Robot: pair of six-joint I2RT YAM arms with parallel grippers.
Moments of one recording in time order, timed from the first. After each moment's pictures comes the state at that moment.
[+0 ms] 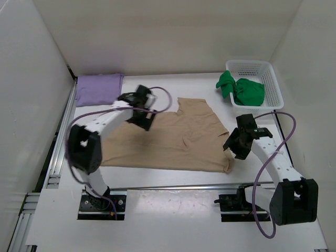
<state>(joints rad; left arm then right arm) -0.53 1.80 1.47 -0.85 -0.16 0.00 0.15 1.15 0.76 -0.86 0.06 0.72</state>
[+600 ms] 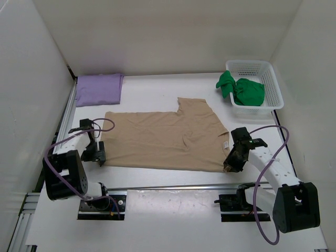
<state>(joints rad) 0.19 1.38 0.72 -0.83 -0.27 0.00 0.21 1.07 0.57 -0.89 0.04 0.78</state>
